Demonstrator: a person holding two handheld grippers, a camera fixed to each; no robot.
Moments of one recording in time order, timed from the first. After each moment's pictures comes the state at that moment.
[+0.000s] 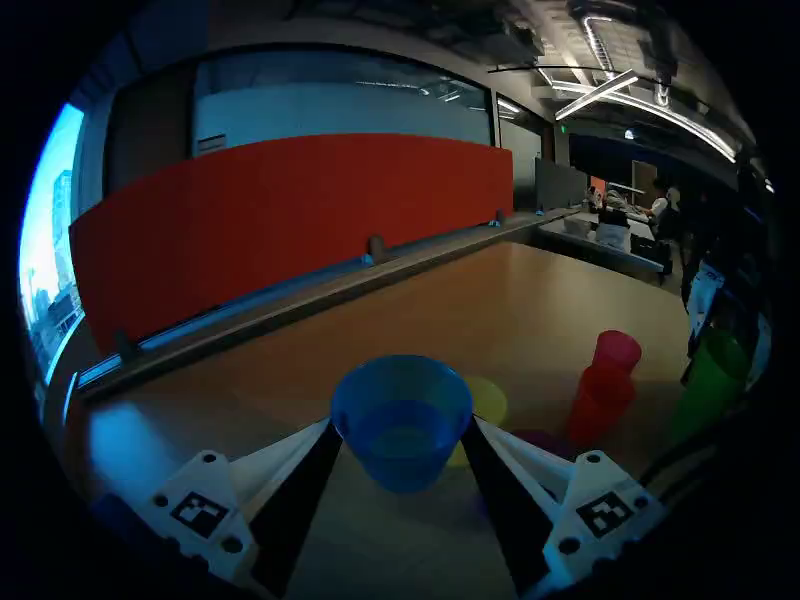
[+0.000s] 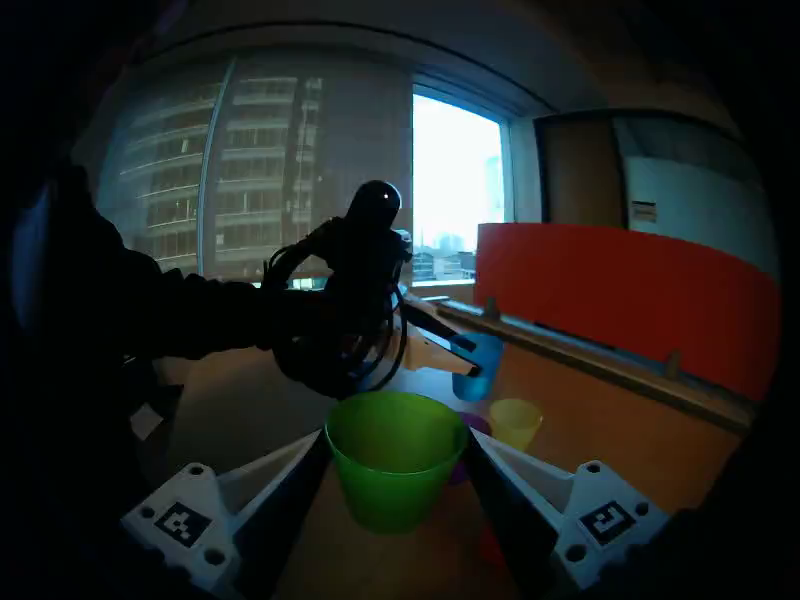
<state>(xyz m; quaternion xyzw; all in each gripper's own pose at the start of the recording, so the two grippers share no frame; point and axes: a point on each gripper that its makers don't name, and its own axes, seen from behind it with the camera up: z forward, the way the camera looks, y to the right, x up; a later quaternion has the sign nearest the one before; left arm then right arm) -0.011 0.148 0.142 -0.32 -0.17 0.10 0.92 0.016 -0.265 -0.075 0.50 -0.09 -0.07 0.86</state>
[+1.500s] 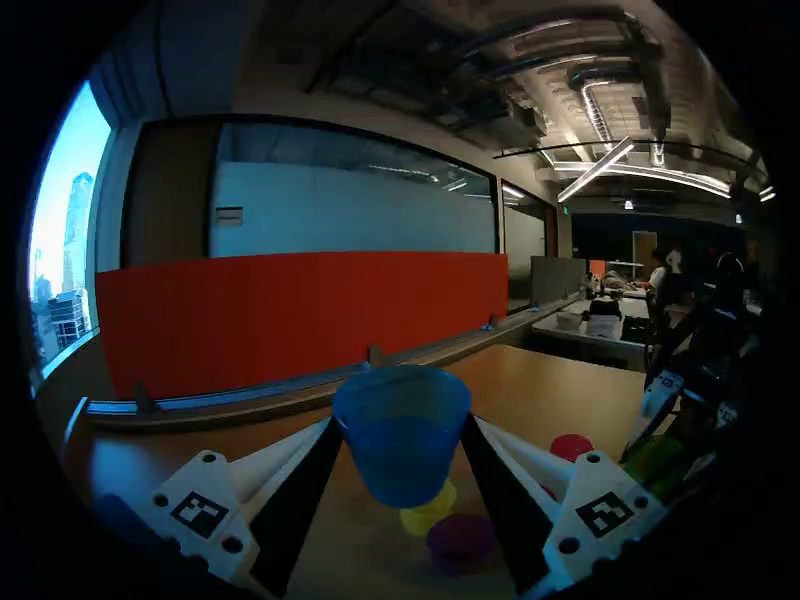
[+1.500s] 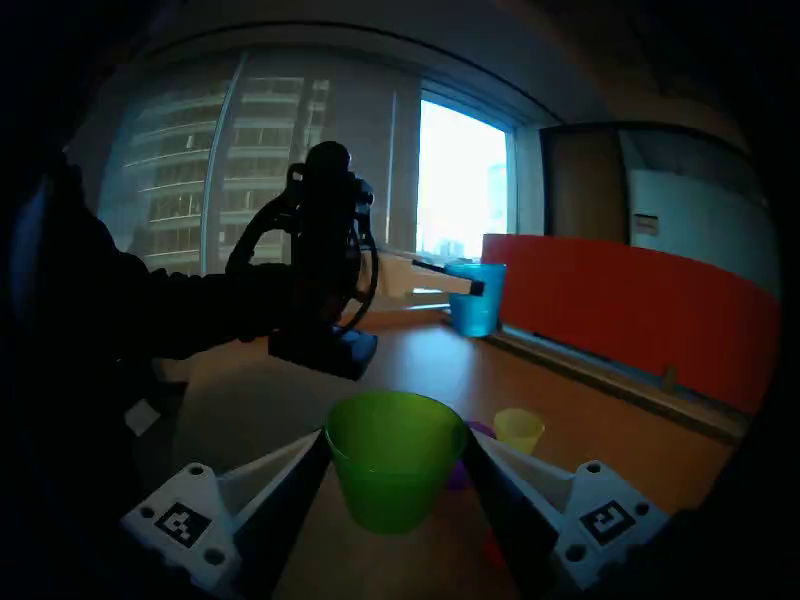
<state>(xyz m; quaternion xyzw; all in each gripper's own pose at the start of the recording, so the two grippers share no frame) 0.111 0.153 0.095 -0.32 -0.03 0.03 0.95 0.027 -0.270 -0.089 0.50 -0.07 -0.08 0.86</state>
